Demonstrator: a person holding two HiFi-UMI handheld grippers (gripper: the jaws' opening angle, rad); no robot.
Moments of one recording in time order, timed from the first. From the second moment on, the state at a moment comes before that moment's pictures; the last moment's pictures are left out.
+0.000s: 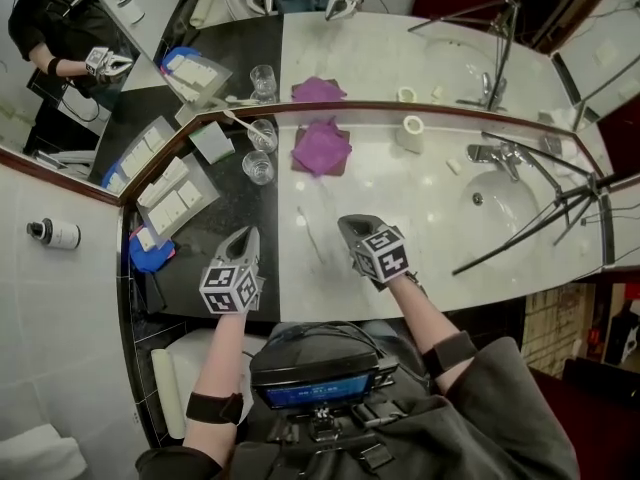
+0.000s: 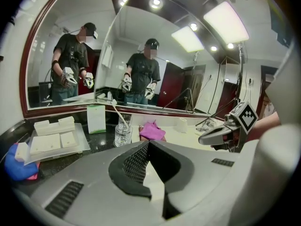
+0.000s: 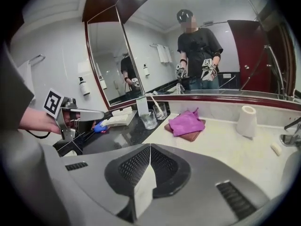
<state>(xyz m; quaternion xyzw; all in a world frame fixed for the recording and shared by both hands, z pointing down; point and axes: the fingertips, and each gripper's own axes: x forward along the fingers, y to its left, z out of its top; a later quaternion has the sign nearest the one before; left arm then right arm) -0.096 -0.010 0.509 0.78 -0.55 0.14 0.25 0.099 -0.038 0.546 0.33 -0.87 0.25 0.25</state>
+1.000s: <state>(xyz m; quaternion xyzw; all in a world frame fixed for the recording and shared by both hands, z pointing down) -0.124 -0.031 0.566 0.82 -0.48 0.15 0.27 0.025 -0.037 0.691 0.34 -0.75 0.30 0.48</state>
